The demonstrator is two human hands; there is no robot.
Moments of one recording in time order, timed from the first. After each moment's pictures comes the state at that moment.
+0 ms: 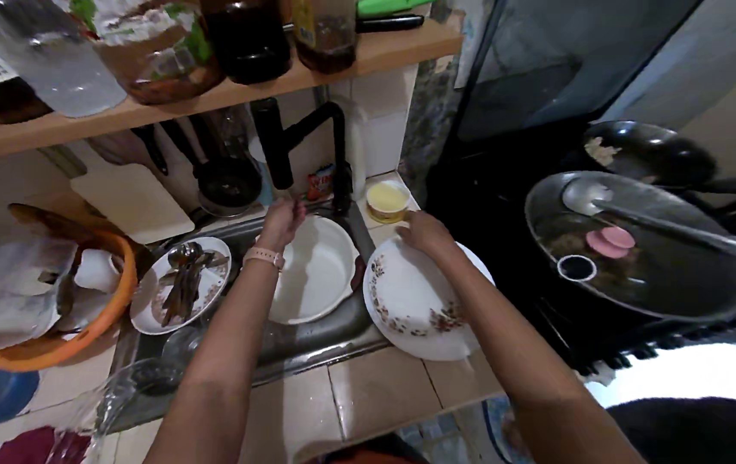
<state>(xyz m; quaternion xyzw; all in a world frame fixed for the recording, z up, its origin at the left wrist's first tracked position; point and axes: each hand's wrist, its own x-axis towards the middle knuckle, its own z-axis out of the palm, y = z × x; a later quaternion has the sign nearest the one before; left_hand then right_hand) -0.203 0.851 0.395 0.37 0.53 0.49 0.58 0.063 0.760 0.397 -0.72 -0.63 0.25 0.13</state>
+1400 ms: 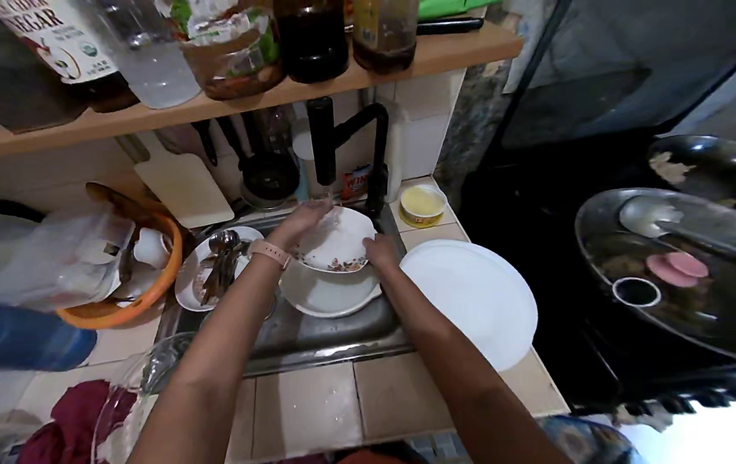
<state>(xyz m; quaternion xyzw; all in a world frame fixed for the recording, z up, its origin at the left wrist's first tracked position) -0.252 0.820 0.427 0.62 0.58 0.23 0.48 -0.079 0.788 0.327 -0.66 -0.40 0.51 0.38</state>
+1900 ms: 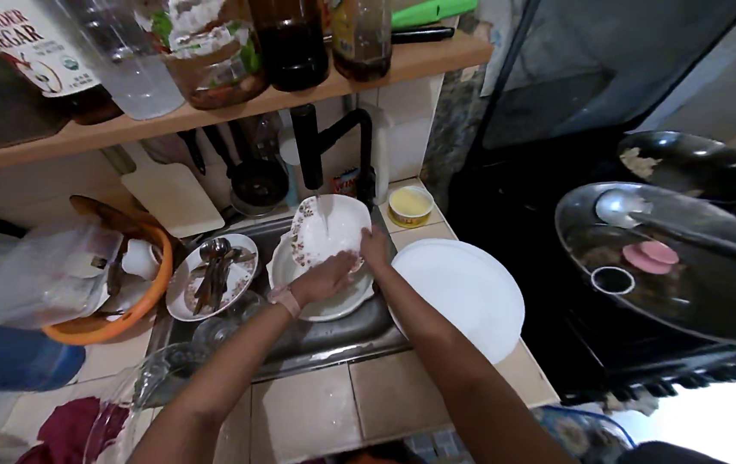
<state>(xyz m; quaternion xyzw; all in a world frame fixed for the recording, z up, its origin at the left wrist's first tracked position) -0.237 0.776 0.337 0.89 0.36 -0.02 0.27 -0.069 0.792 0.340 -0.69 -0.48 0.38 0.37</state>
